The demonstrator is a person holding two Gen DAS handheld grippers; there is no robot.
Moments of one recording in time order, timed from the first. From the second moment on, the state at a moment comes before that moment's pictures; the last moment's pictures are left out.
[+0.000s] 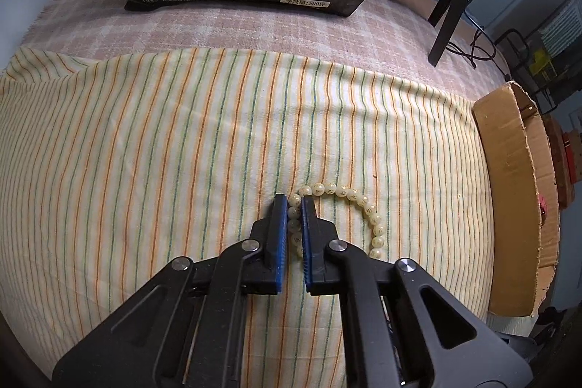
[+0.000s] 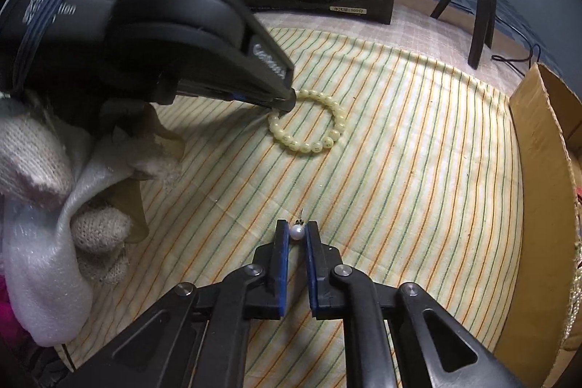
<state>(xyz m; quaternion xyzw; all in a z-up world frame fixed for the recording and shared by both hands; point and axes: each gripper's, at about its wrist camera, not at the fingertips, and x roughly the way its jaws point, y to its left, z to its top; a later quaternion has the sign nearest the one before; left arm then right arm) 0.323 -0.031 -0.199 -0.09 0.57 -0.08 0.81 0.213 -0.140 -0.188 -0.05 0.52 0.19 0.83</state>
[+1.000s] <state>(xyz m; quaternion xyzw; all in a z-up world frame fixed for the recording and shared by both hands) 0.261 -0.042 -0.076 -0.13 0.47 -0.15 0.86 0.189 -0.211 -0.107 0.00 0.46 0.18 0.87</state>
